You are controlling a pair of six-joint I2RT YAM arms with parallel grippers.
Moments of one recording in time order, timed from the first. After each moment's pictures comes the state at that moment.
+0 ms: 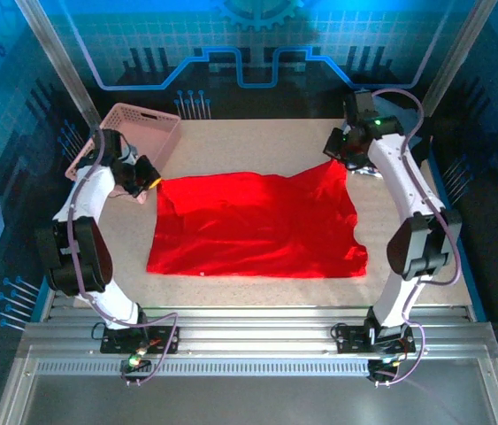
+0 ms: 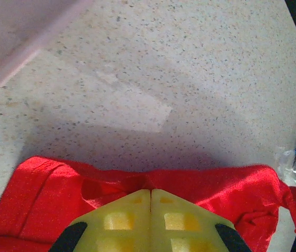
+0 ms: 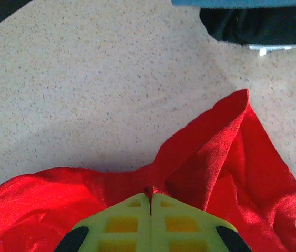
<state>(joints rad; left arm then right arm) 0.22 1.67 1.32 -0.70 0.47 -0.57 0.16 1.78 1.79 -1.04 -0.04 0.60</state>
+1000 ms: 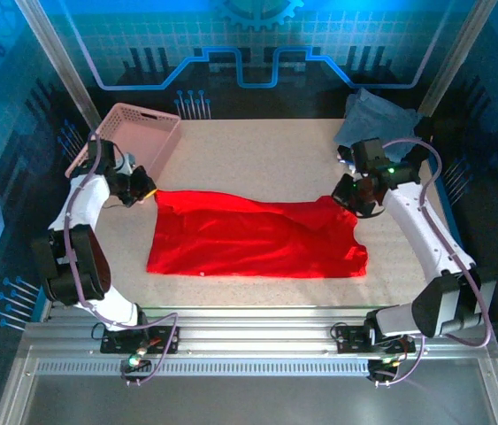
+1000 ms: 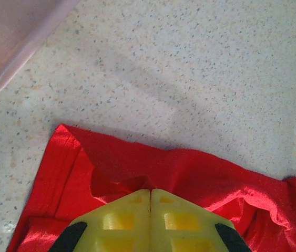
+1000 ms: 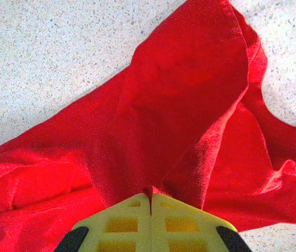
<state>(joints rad) 0.26 1.60 1.22 -0.73 0.49 -0.42 0.20 1.37 1.29 -1.07 -0.08 0.78</state>
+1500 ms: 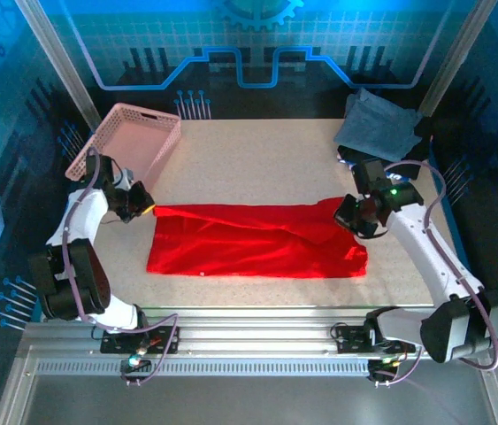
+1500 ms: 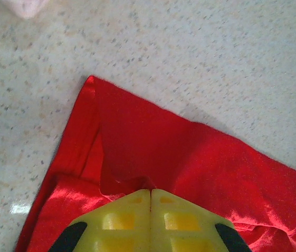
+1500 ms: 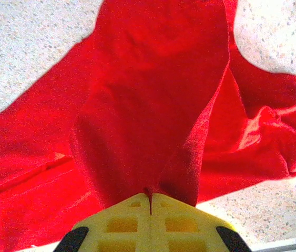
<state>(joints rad) 0.28 1.50 1.07 -0.75 0.47 -0.40 0.23 1.24 1.12 -1.10 -0.09 0.85</state>
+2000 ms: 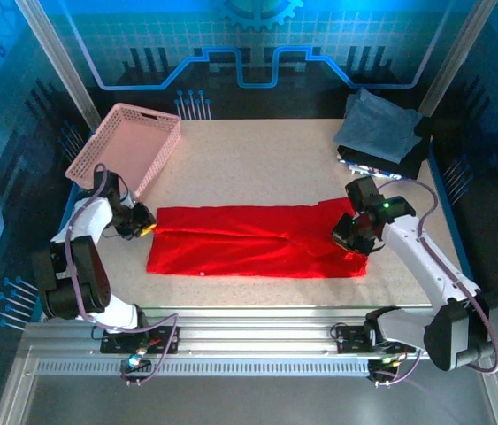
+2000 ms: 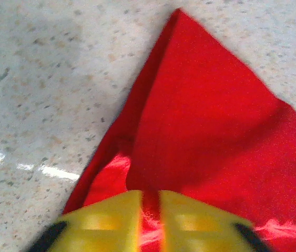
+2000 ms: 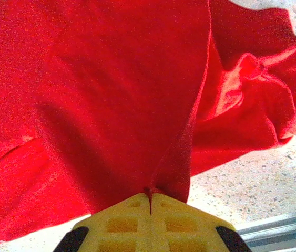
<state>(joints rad) 0.28 1.50 0.94 -0.77 0.36 -0.43 0.26 1.20 0.96 -1.08 -0.10 0.90</state>
